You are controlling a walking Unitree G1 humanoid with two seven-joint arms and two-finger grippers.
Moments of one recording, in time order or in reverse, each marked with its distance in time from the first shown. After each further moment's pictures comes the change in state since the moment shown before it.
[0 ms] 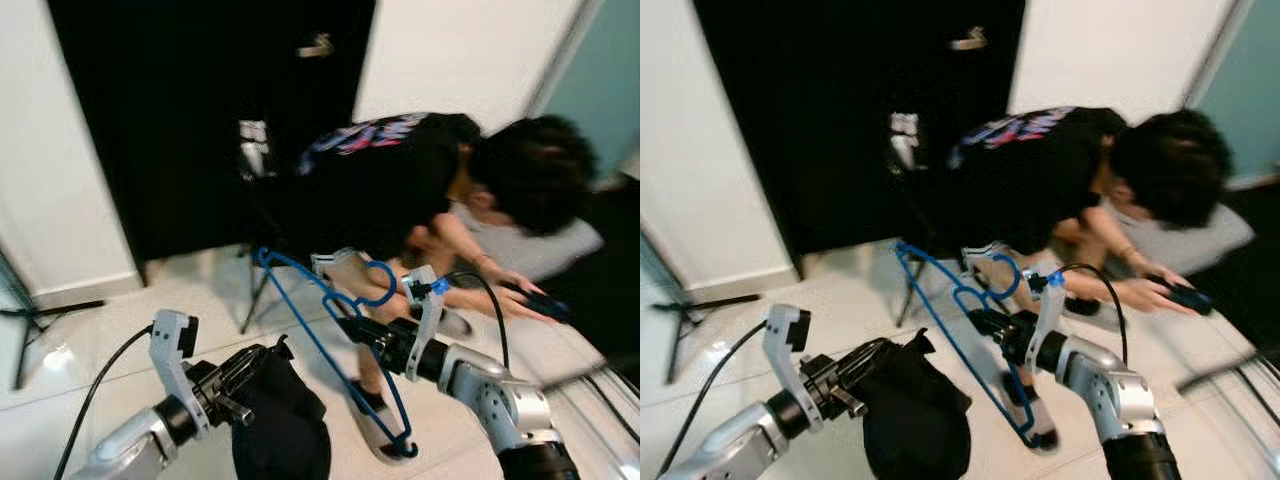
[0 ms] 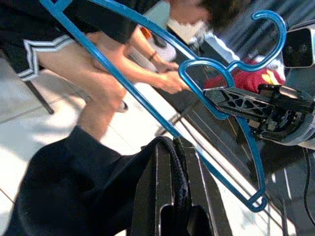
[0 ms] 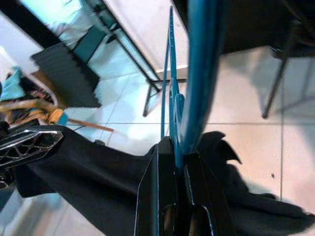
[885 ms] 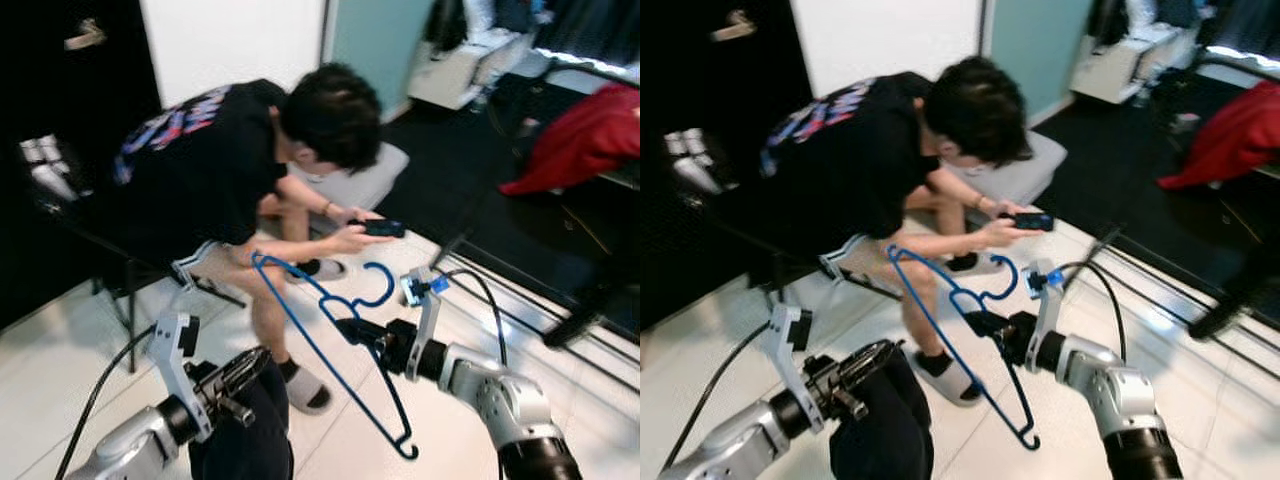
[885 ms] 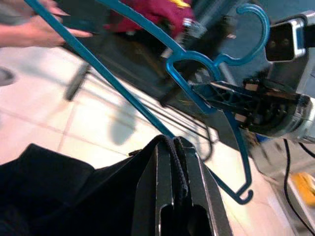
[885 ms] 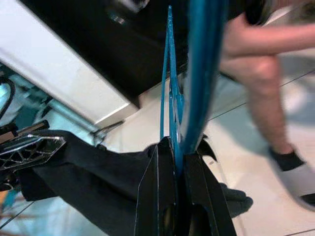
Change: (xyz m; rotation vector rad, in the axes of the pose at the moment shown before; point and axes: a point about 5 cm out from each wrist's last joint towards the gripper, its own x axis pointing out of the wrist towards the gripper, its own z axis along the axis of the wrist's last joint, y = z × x) left arm 0.003 -0.003 -0.001 -0.032 0.017 -0.065; right arm -0.001 -0.002 0.005 0.018 0.011 0.031
